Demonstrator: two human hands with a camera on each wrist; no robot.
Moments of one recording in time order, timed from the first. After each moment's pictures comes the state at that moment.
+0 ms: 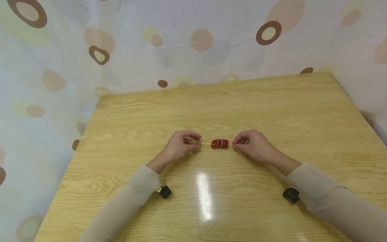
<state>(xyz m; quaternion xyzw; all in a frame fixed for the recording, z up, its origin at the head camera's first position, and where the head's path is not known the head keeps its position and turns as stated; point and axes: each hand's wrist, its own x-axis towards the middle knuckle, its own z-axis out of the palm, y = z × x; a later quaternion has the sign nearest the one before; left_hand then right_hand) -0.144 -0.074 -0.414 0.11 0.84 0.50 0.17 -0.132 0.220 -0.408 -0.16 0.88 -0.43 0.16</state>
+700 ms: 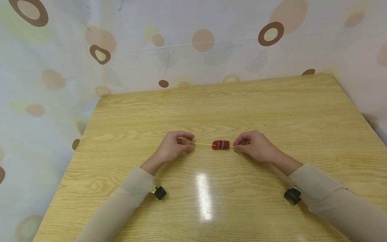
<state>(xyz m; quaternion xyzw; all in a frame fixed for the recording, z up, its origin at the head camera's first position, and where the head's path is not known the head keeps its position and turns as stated) -0.139 -0.090 -0.411 0.08 0.84 0.51 0.17 -0.131 0.227 -0.409 -0.15 0.87 -0.44 0.19</state>
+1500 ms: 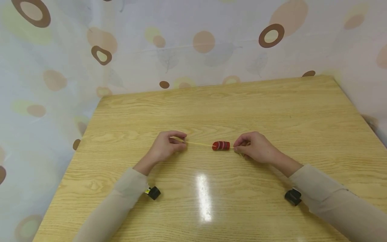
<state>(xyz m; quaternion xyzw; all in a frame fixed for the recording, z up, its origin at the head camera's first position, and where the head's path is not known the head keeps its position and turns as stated) -0.141 -0.111 -0.409 0.07 0.84 0.52 0.15 -0.133 0.228 -0.410 -0.15 0.86 -0.44 0.20</state>
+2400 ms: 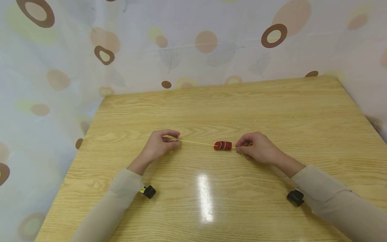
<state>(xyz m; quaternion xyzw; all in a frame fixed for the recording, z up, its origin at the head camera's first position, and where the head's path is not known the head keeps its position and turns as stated) -0.143 -0.132 -0.408 0.05 0.85 0.52 0.11 -0.133 0.228 -0.407 -0.14 0.86 -0.45 0.20</state>
